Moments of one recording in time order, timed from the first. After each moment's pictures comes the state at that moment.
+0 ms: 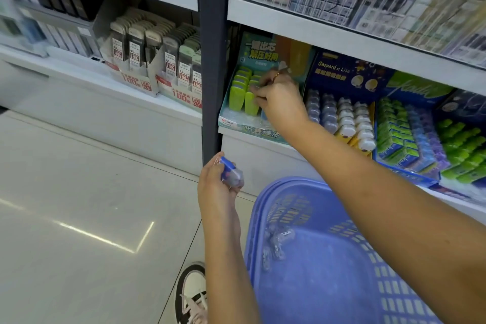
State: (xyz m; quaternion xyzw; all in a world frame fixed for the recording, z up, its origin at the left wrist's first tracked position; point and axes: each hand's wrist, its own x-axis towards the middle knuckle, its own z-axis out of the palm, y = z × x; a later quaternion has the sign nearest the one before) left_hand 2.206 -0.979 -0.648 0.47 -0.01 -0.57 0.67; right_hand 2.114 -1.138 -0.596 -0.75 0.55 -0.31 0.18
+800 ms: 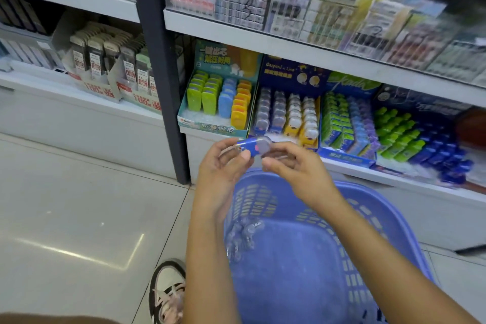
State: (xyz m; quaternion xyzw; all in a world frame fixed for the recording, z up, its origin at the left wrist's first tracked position) left_hand 2.150 -0.967 -0.624 0.37 -0.25 -0.64 0.63; right_hand 1.999 -0.976 -0.602 -0.62 0.51 -0.40 0.44
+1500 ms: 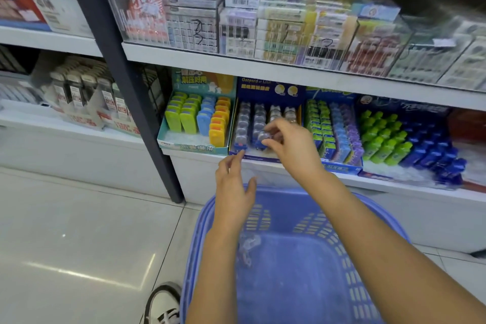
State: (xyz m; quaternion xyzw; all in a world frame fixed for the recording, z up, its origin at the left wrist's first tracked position) left_hand 2.095 -1.000 -0.668 0.61 -0.63 -0.27 0.39; right_hand 1.959 -1.053 -0.597 -0.74 0.59 -0.31 0.11
